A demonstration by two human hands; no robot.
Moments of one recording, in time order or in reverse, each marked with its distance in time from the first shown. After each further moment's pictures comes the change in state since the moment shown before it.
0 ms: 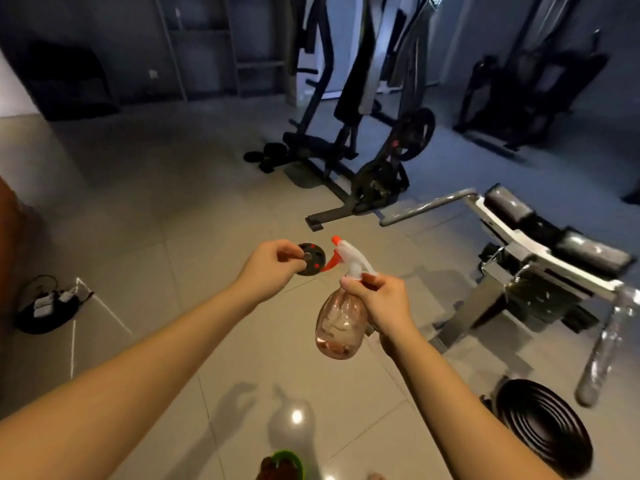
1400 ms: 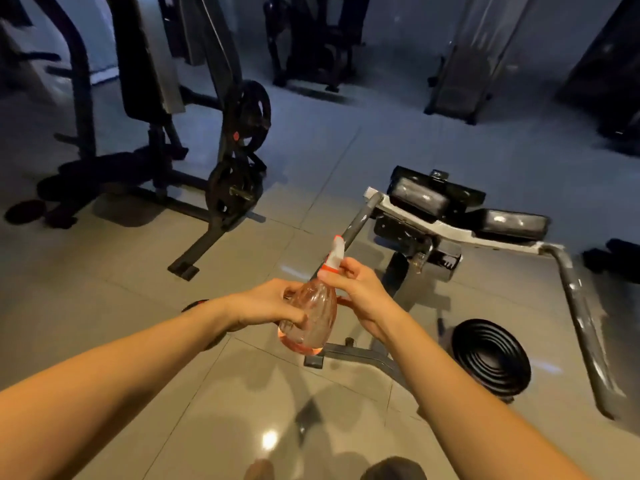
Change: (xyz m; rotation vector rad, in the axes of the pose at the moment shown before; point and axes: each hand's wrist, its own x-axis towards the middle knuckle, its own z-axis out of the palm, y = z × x) left_hand 0.443 0.054 0.152 0.182 -1.233 0.177; right_hand 0.360 -0.030 -0.068 0.273 0.329 0.160
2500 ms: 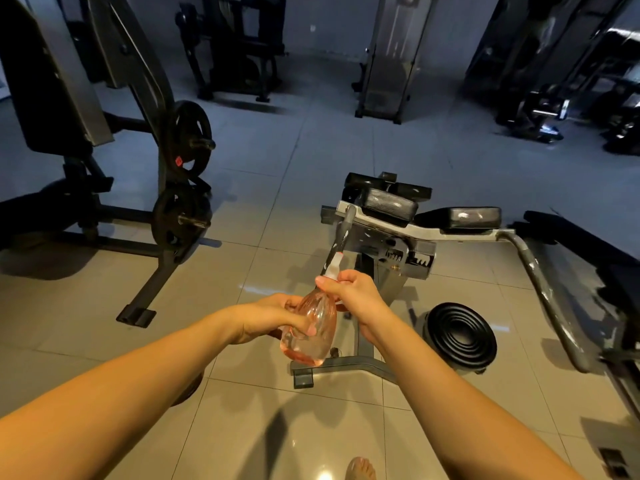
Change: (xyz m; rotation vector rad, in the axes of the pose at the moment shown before) left_hand 0.044 -0.011 -0.074 -0.042 -0.283 -0.003; right_hand 0.038 -0.013 0.038 -0.089 0.343 0.015
